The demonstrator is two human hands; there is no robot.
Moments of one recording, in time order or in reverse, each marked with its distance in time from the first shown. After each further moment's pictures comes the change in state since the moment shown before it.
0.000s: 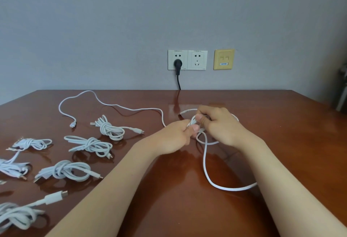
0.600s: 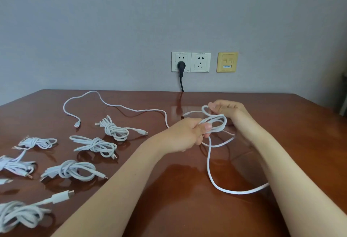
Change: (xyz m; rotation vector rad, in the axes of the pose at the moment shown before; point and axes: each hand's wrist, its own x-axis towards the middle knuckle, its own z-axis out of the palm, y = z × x) left_hand -0.007 0.019 -0.003 -0.211 -0.056 0.053; right_hand 0.001 0.006 -0.014 0.837 0.030 0.149
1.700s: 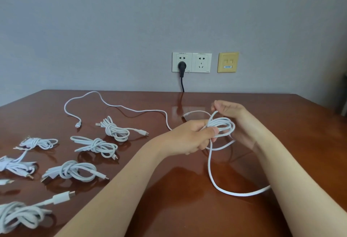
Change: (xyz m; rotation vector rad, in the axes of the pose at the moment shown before) left_hand -0.005 0.006 0.003 -0.038 -0.067 0.021; right_hand -0.001 0.000 -0.002 0.201 -0.111 0.053
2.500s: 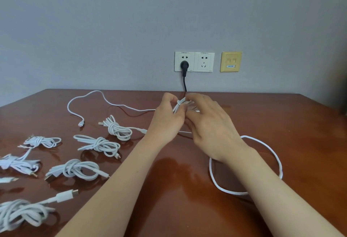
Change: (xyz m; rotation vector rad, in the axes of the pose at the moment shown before) left_hand 0.011 -0.024 -0.027 0.105 0.750 0.057; right_hand 0.004 0.021 0.052 -1.461 0.207 -0.755
